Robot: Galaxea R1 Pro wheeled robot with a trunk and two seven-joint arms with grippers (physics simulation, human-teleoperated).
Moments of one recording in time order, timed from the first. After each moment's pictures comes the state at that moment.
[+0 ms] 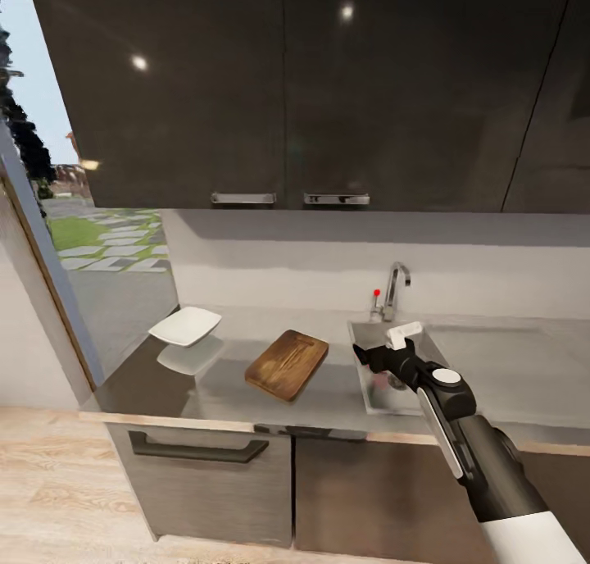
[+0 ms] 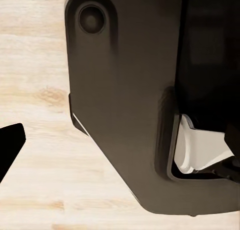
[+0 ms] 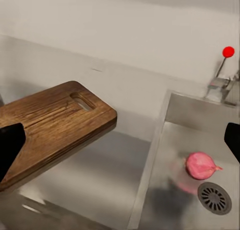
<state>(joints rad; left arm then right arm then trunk) 0.02 -0.04 0.00 -0.10 0.01 0.04 -0.01 -0.53 -0.10 0.13 -1.42 -0.02 0.57 0.20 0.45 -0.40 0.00</state>
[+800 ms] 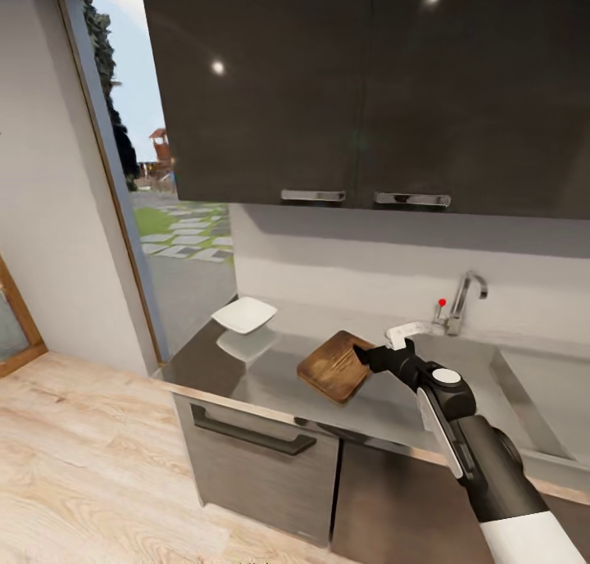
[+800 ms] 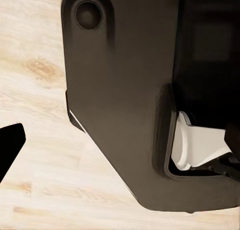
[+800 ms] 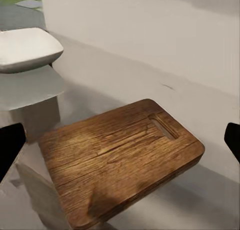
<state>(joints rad) 0.02 -0.04 0.00 -0.10 0.01 0.04 -0.01 -0.53 -0.10 0.13 -1.42 -0.02 0.57 0.20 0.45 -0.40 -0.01</state>
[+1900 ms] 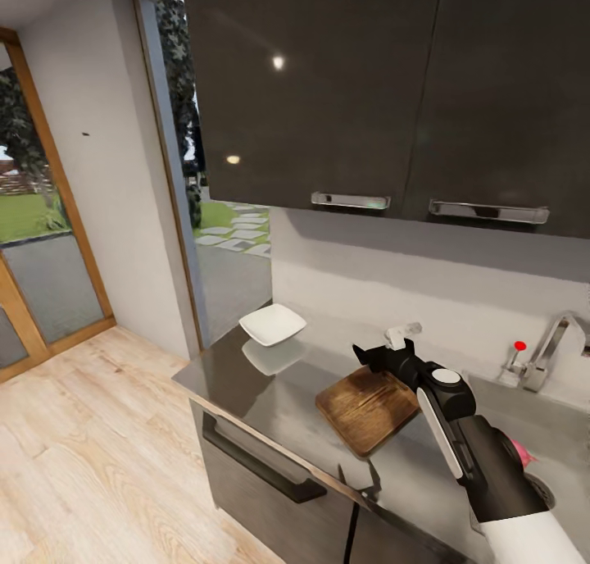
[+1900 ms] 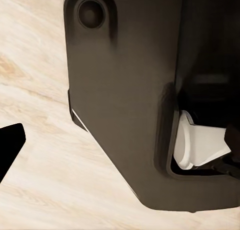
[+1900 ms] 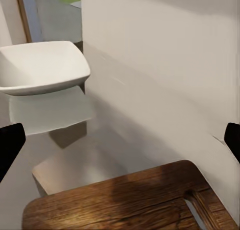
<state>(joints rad) 0.02 -0.04 0.00 -0.10 0.01 0.03 0.00 -0.53 -0.10 0.13 -1.42 -0.02 0.57 0.20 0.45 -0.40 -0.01</state>
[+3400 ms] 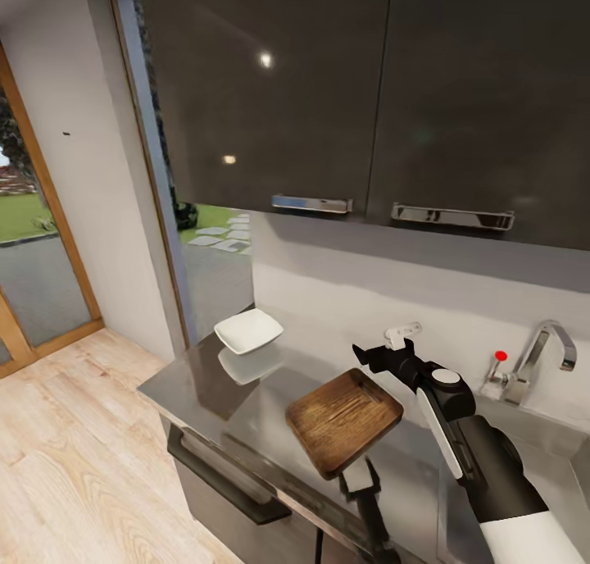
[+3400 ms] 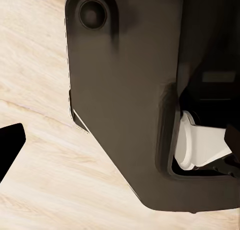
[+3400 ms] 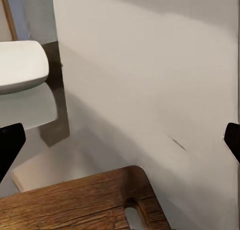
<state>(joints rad) 0.02 -0.04 0.00 -0.10 0.01 0.03 0.00 -0.53 -0.10 0.14 -1.42 -0.02 0.57 0.20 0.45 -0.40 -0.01</state>
